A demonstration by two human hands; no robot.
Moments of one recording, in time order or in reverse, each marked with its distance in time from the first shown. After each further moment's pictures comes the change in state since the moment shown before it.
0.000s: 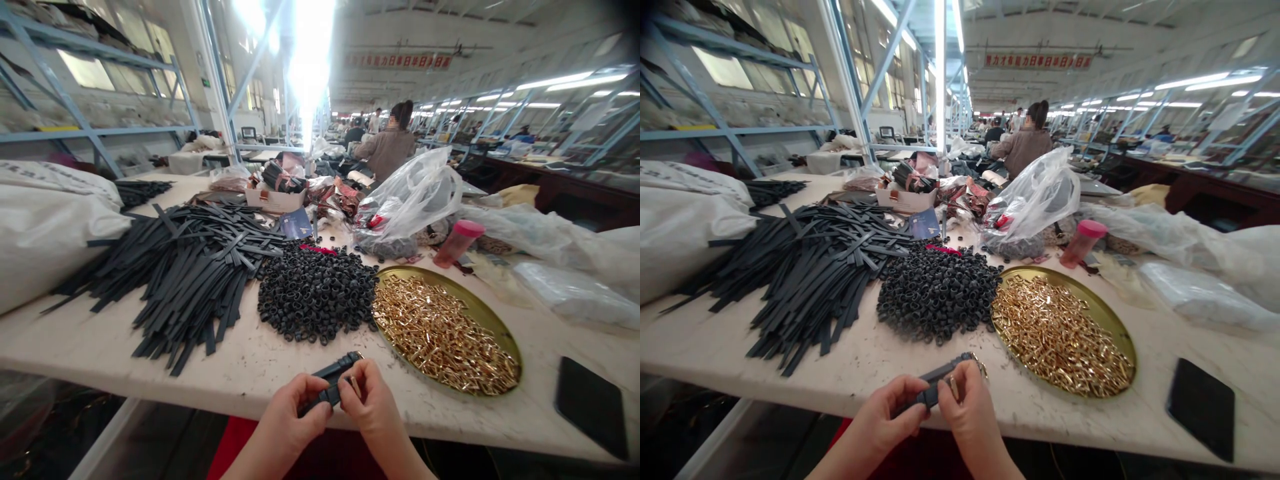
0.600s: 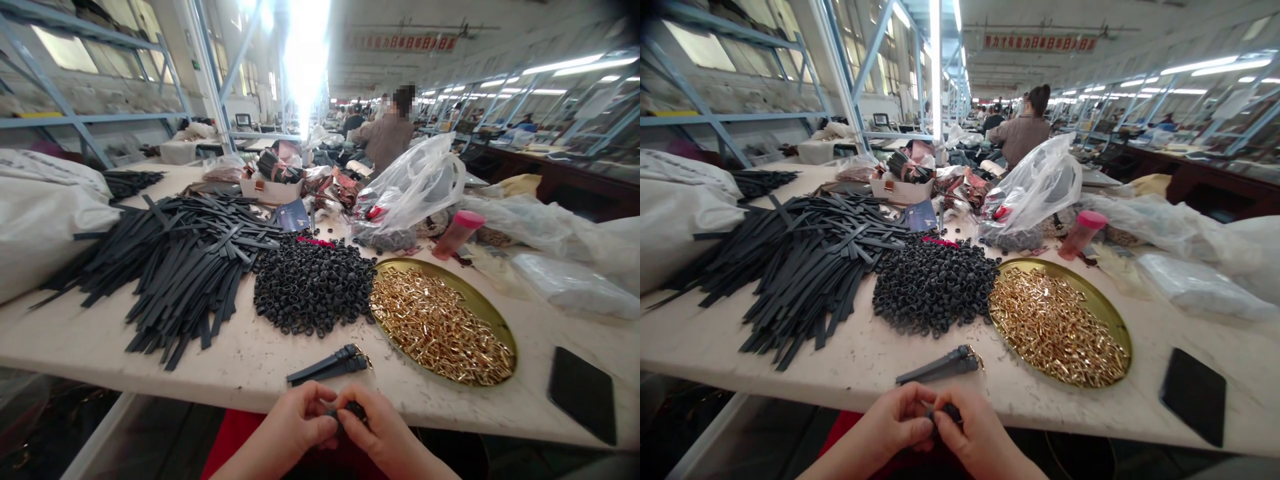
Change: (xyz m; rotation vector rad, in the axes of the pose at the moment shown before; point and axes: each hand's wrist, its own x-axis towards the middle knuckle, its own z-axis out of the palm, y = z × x) left_hand 0.005 -0.012 0.006 -0.105 -0.165 -0.214; right_hand -0.015 0.002 -0.027 -0.402 -0.417 -0.148
